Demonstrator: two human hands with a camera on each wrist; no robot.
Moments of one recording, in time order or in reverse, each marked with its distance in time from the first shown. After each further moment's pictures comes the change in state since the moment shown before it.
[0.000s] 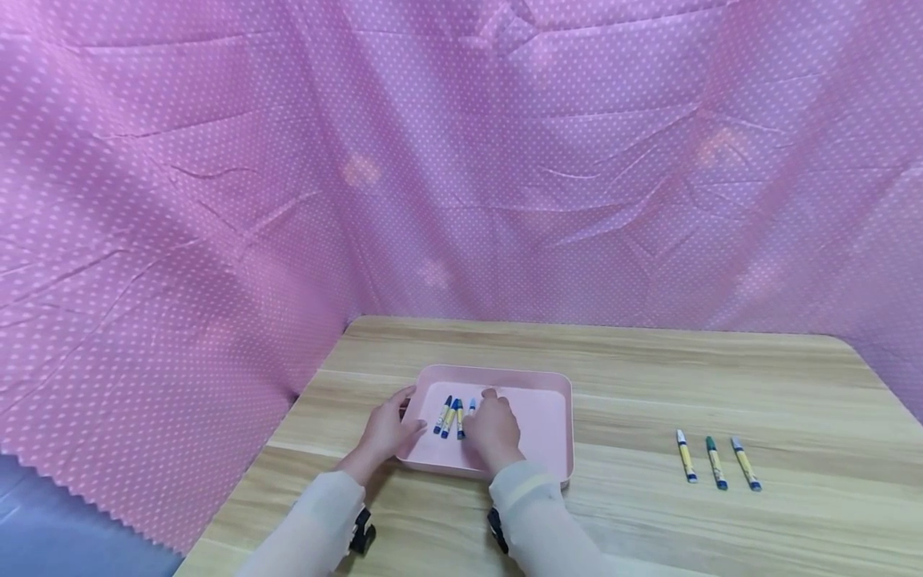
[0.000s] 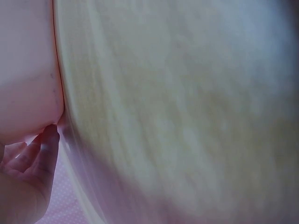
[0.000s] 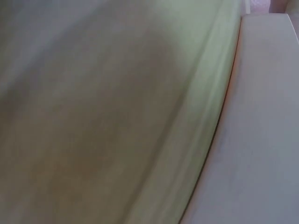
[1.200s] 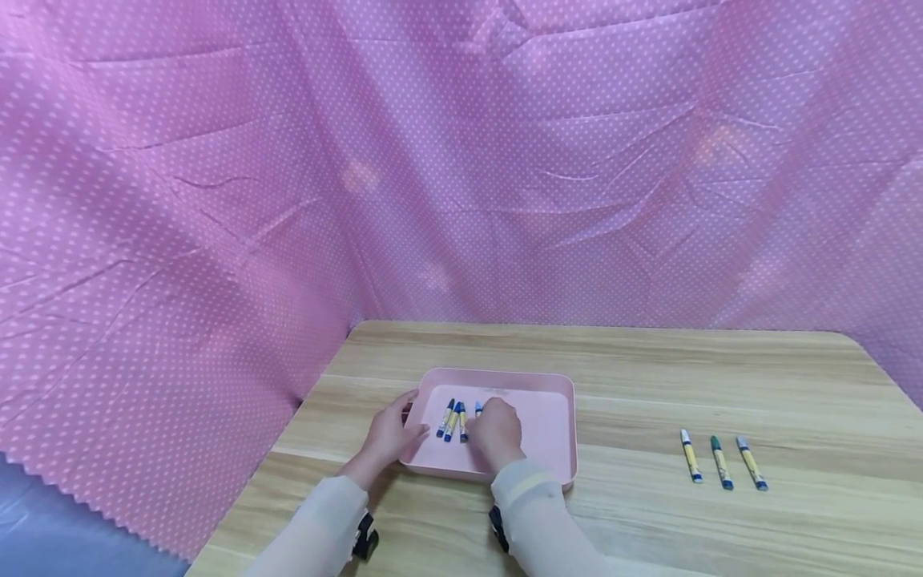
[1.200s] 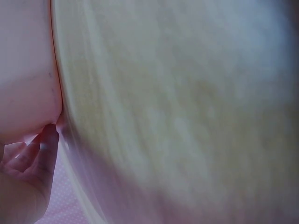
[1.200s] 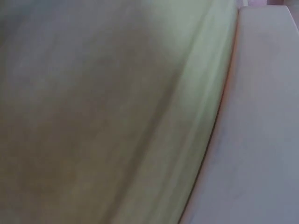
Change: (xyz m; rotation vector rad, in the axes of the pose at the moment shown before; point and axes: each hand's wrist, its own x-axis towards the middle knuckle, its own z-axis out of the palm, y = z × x) left_hand 0.000 0.002 0.002 -0.007 0.003 -0.009; right_hand 0.006 0.003 -0.001 0.097 -0.047 0.074
